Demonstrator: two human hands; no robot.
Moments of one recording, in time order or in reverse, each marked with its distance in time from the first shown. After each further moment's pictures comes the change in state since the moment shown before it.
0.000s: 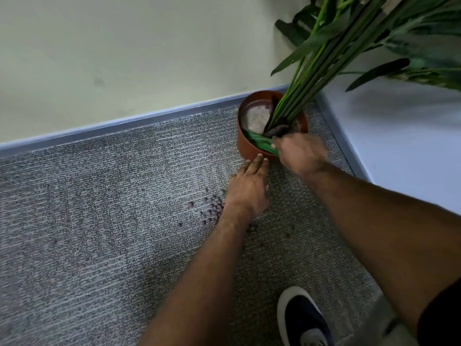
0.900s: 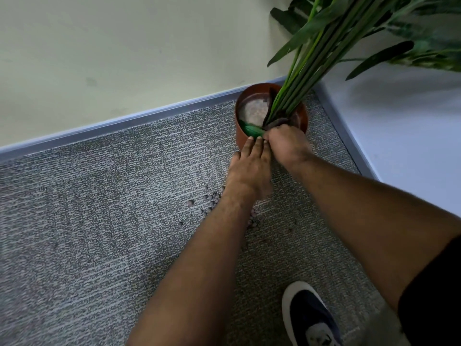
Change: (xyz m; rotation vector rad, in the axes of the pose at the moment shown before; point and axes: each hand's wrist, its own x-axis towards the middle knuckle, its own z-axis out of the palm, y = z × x) left_hand 0.020 0.012 -0.027 0.257 -0.089 0.022; right_hand 0.031 -0.015 0.033 0.135 -0.005 0.072
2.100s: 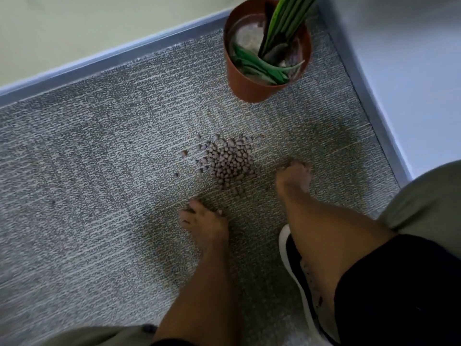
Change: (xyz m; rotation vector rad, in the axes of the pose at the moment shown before) left_hand -0.160 -0.023 0.180 -0.515 0.014 -1.061; right_hand -0.170 -0.030 0.128 0.588 -0.285 0.921
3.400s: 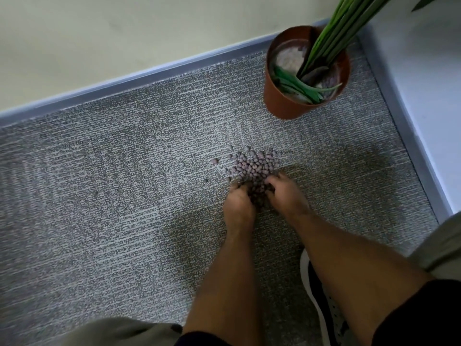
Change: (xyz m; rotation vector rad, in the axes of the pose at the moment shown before) left_hand 0.034 0.036 -0.008 -0.177 -0.051 0.407; right_hand -0.040 -0.030 0.019 -0.121 -0.272 -0.793
